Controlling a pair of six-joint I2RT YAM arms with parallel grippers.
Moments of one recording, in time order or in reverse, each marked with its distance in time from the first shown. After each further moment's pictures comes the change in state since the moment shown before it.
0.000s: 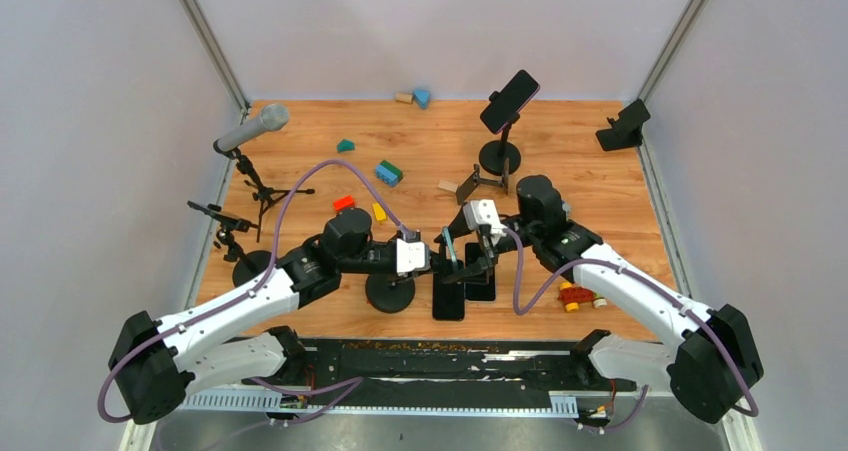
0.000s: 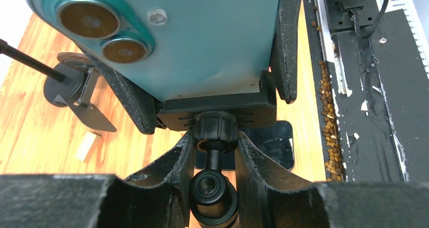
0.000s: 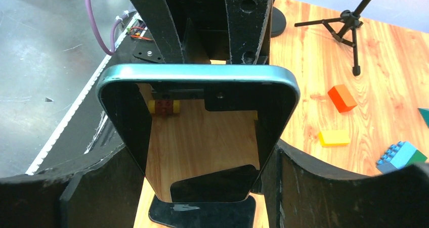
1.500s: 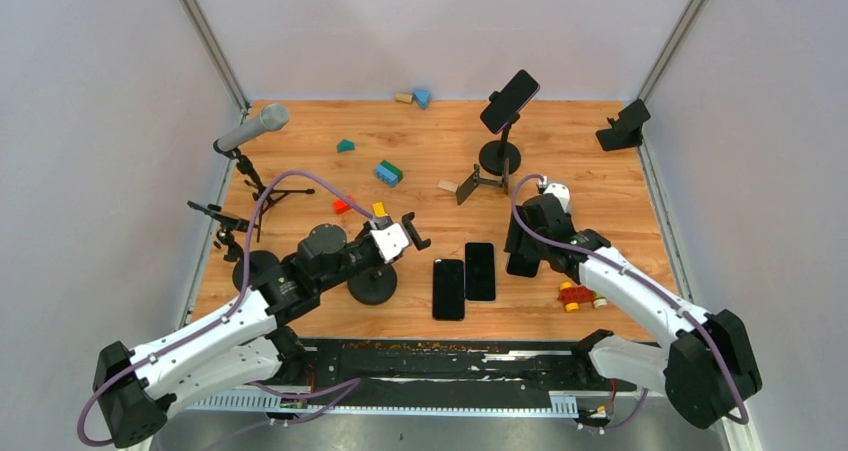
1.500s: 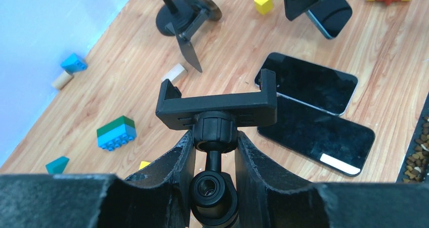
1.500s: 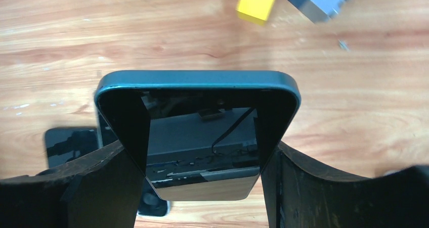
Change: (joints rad) left arm -0.026 -0.198 -0.092 0.016 -0.518 -0.130; right arm -0.093 -0.050 -0.098 -0.442 1.414 1.004
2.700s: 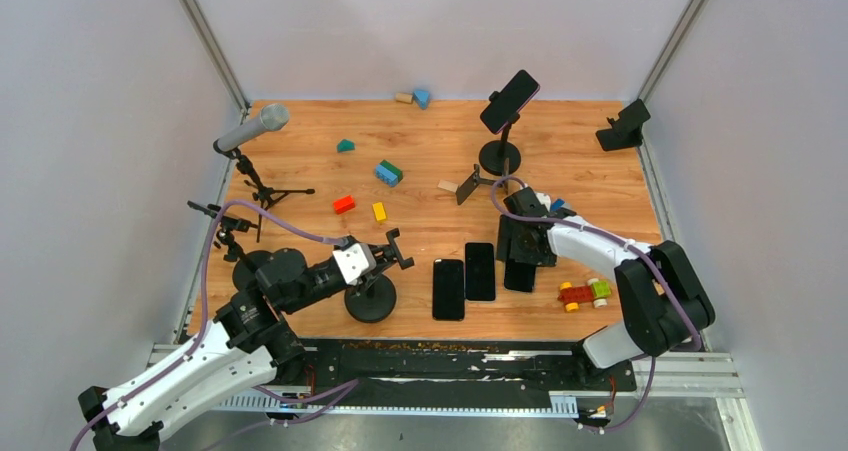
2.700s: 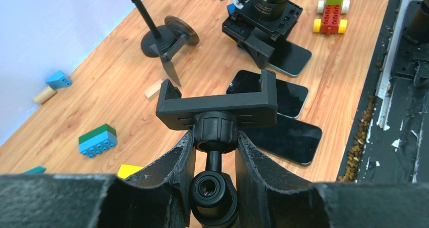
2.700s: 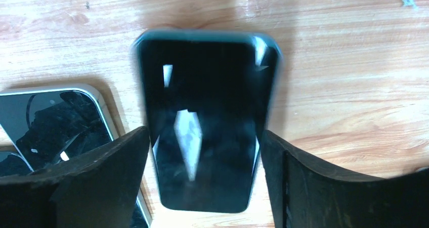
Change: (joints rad) left arm -0.004 -0.340 -0.067 -0.137 0.107 -0.093; right arm -0.051 0.379 0.103 -0.100 -0.084 0.029
